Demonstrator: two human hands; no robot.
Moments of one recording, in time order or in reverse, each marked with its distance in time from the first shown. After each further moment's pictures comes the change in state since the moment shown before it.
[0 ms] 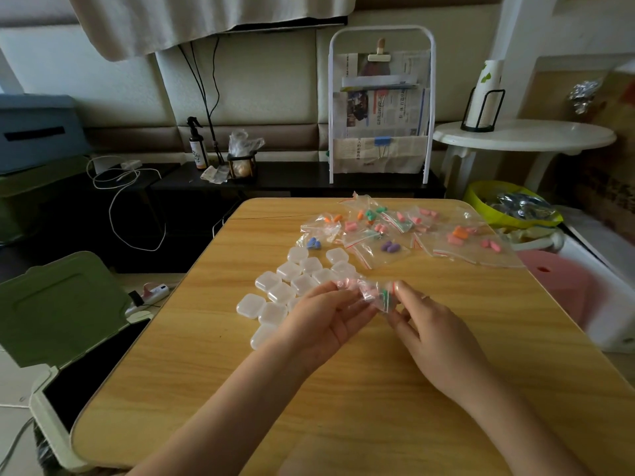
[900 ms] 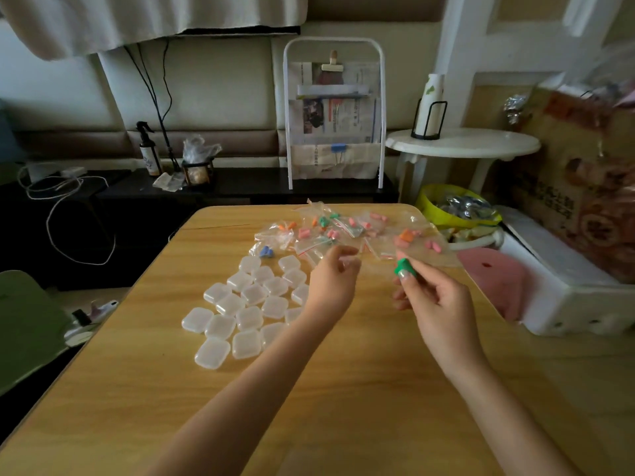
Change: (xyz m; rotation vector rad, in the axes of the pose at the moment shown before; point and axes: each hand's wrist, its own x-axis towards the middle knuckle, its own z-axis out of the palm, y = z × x) left_hand 0.068 -0.029 0.058 0.992 0.184 0.467; right_hand -0.001 0.031 -0.038 0.670 0.425 0.362
